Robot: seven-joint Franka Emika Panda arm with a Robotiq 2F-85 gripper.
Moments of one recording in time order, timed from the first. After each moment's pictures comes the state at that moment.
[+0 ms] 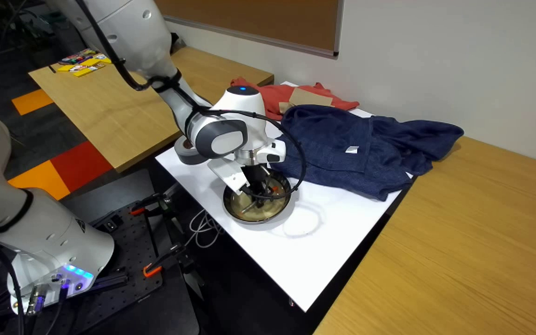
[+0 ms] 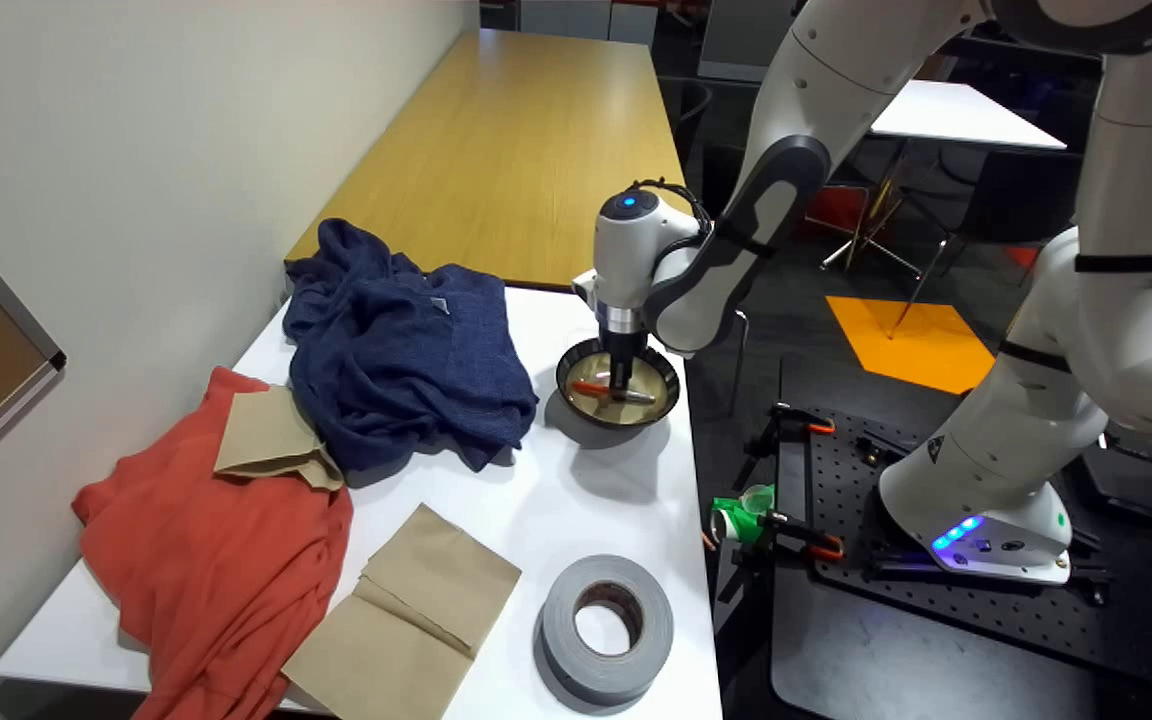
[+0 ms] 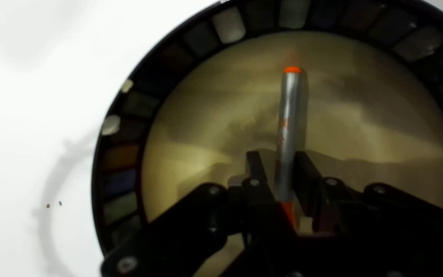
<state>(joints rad) -0.07 0.42 -0.10 -2.41 -0.20 2.78 -0.13</state>
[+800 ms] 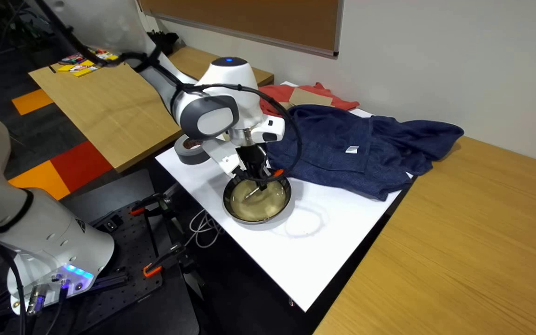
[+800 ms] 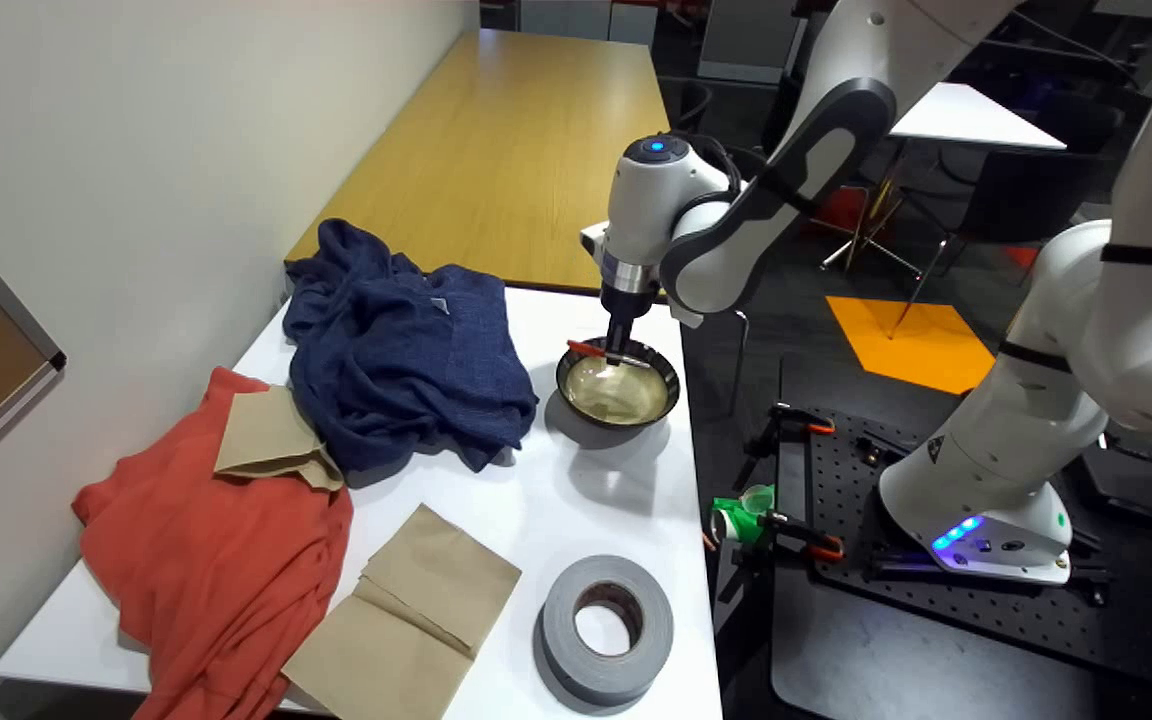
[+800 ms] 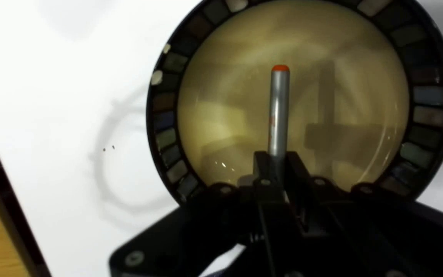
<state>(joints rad) -0.06 0.24 -0.11 -2.48 -0.19 2.77 -0.09</state>
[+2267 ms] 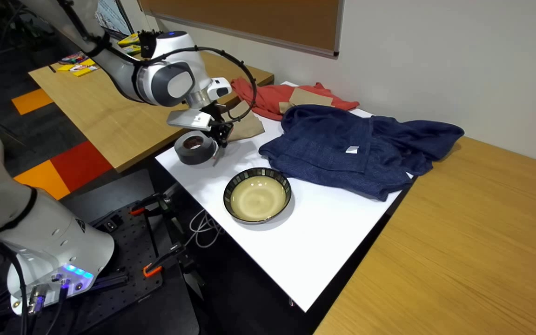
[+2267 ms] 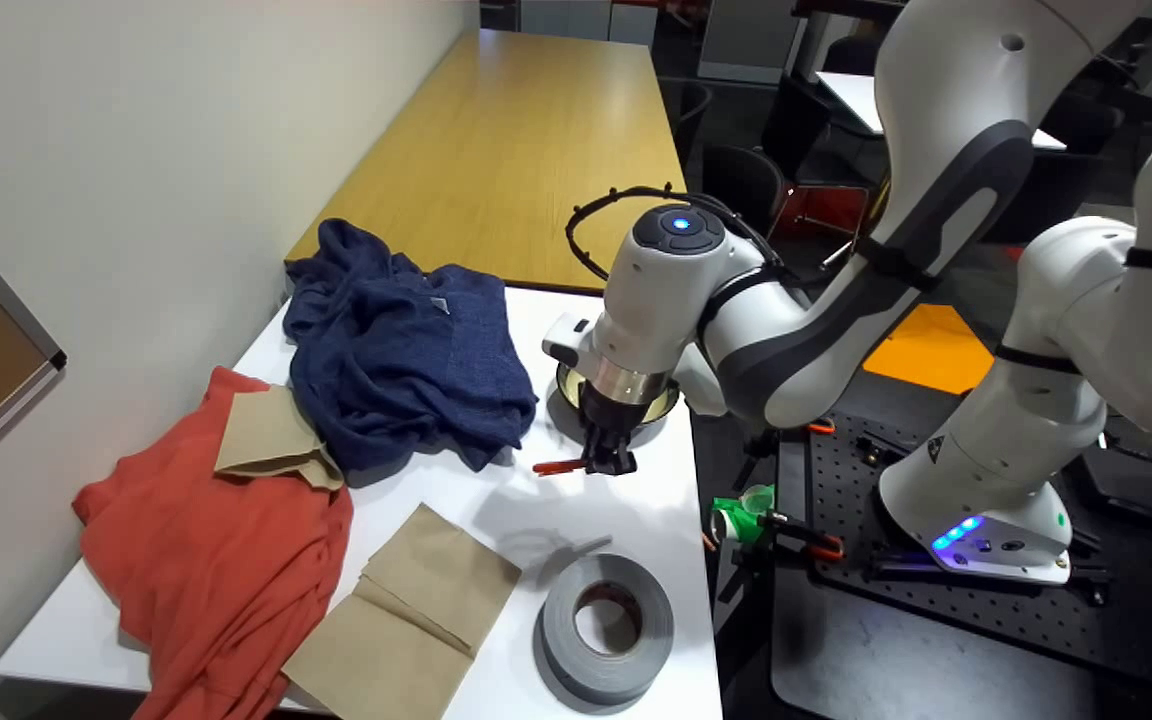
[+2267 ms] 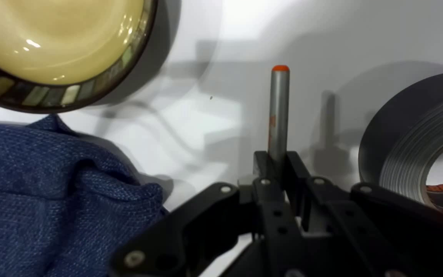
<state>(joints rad) 0.13 0.16 0.12 -2.57 -0.24 2.84 -0.16</state>
